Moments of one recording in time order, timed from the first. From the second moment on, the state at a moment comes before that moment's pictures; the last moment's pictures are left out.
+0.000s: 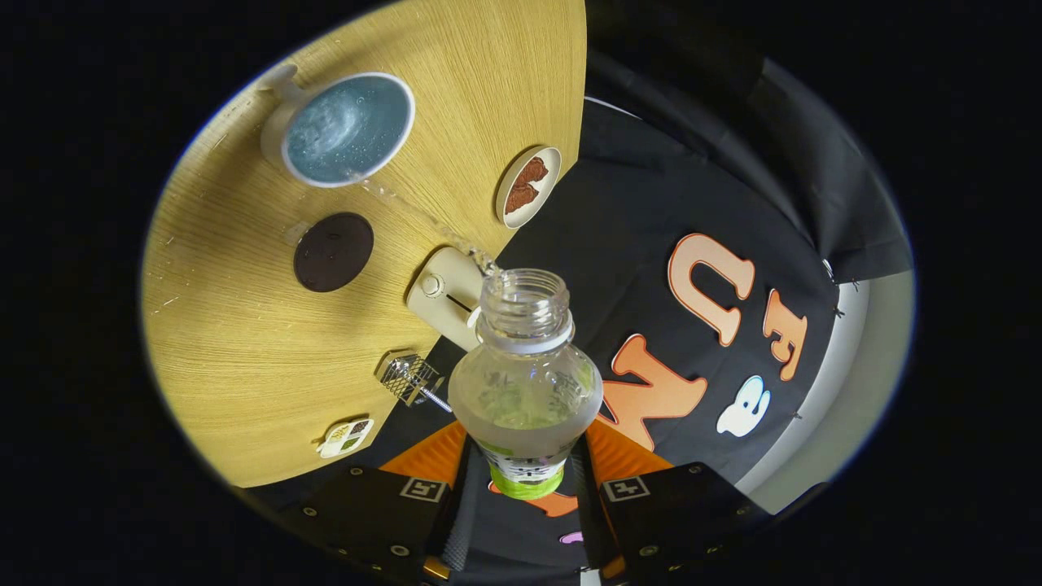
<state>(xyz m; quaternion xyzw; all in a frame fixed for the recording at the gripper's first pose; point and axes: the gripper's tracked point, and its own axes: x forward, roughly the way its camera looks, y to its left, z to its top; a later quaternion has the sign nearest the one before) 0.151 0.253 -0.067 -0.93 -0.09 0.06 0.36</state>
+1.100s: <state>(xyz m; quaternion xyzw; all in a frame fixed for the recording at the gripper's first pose) 0.149 0.248 -0.102 -0.90 -0.07 0.09 0.42</state>
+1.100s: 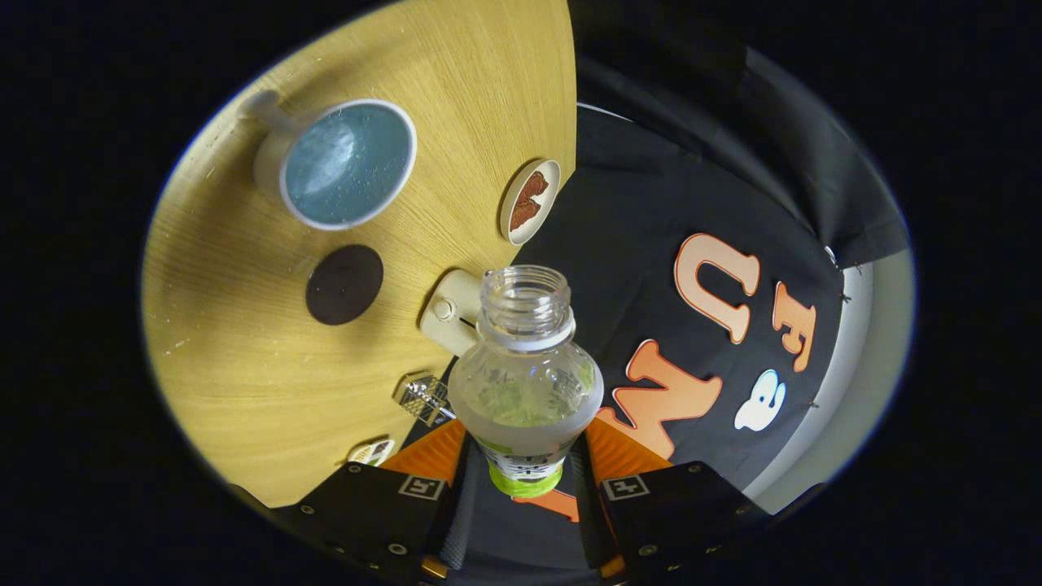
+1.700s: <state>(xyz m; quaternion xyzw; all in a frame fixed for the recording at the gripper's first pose) 0.152 0.233 -0.115 -0.69 0.02 0.11 0.71</state>
